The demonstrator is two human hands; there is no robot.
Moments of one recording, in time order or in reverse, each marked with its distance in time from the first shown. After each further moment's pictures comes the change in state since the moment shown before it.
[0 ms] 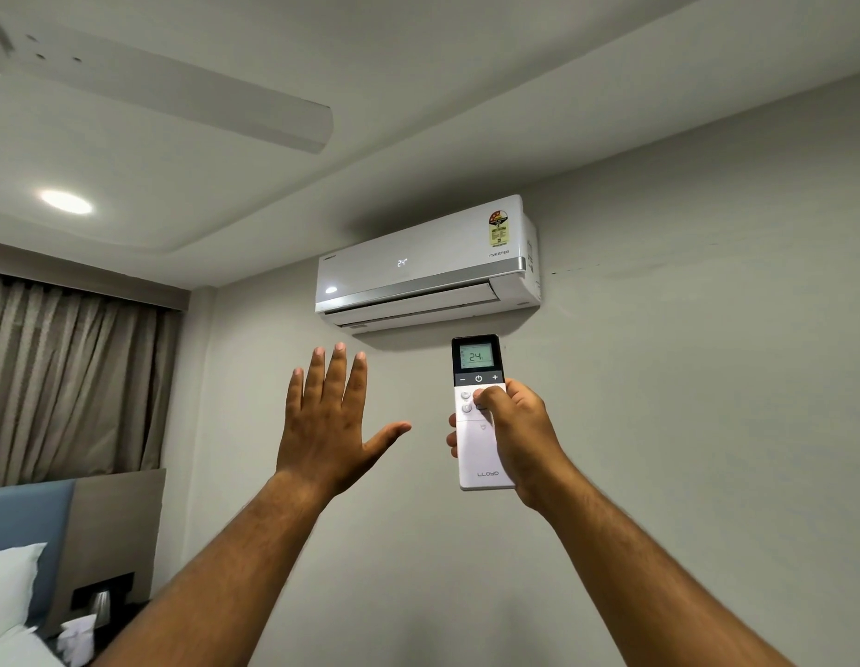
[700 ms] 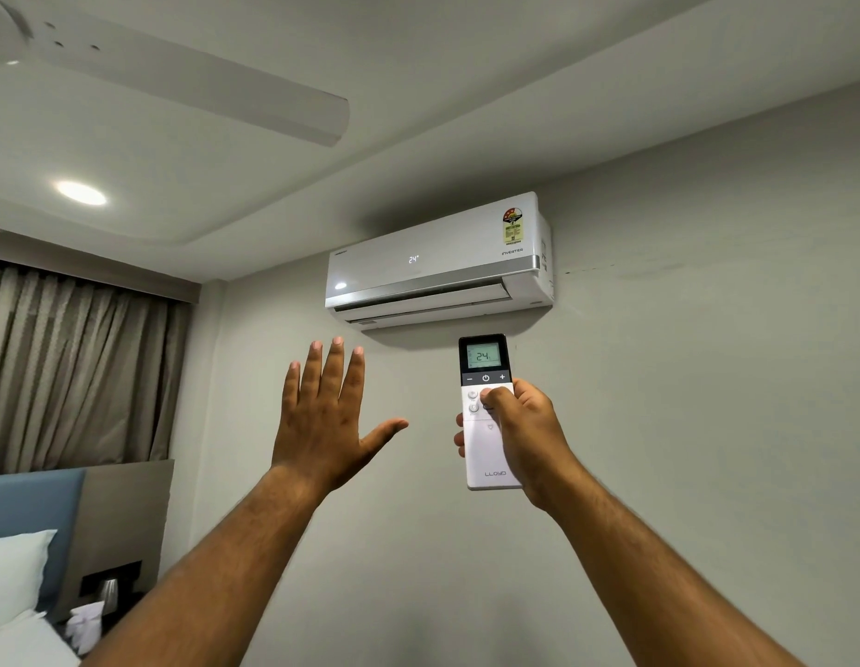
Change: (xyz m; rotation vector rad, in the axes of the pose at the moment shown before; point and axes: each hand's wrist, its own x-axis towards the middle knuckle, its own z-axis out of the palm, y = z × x) left_hand 0.000 -0.020 0.002 0.028 0.017 -0.009; right_hand 0.011 0.008 0.010 -0.031 -0.007 -0.010
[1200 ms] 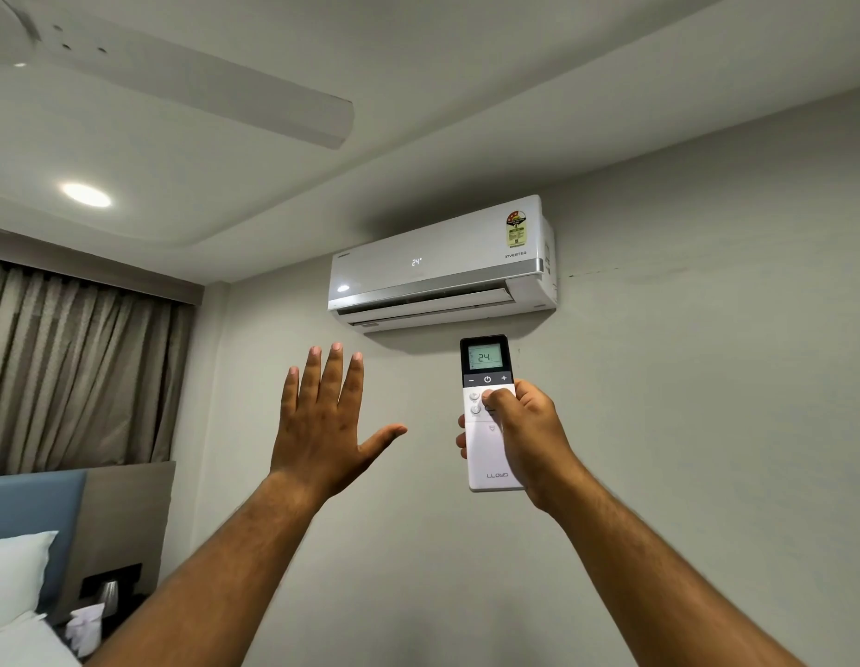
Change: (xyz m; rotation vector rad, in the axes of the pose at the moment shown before) left_hand -0.001 -0.006 0.008 0.021 -0.004 -0.006; right_hand 0.006 0.002 0.002 -0.006 -0.003 -0.012
